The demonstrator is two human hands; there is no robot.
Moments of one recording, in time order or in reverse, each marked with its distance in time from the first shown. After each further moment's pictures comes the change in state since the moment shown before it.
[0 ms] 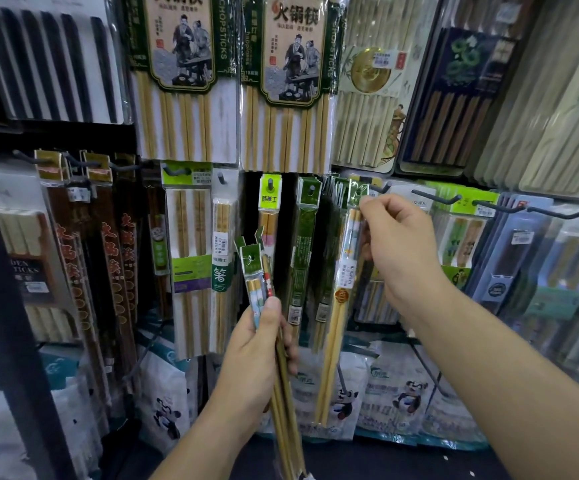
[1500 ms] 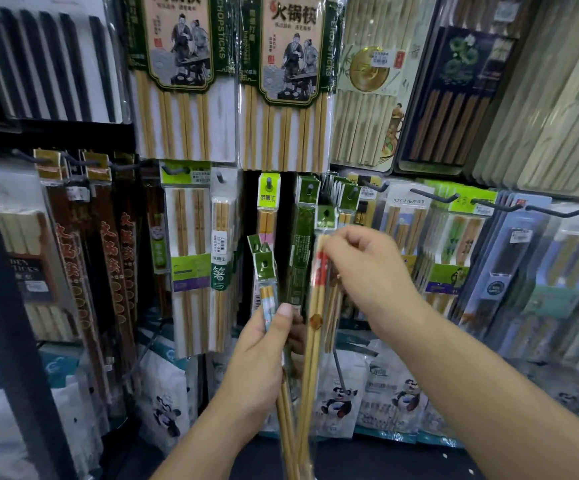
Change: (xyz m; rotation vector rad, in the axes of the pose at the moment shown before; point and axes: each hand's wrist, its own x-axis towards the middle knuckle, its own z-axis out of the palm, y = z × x) left_hand -0.009 0.006 0.009 -0.022 -0.055 -0.041; right_hand -0.032 0.009 0.008 -0.228 -0.227 0.049
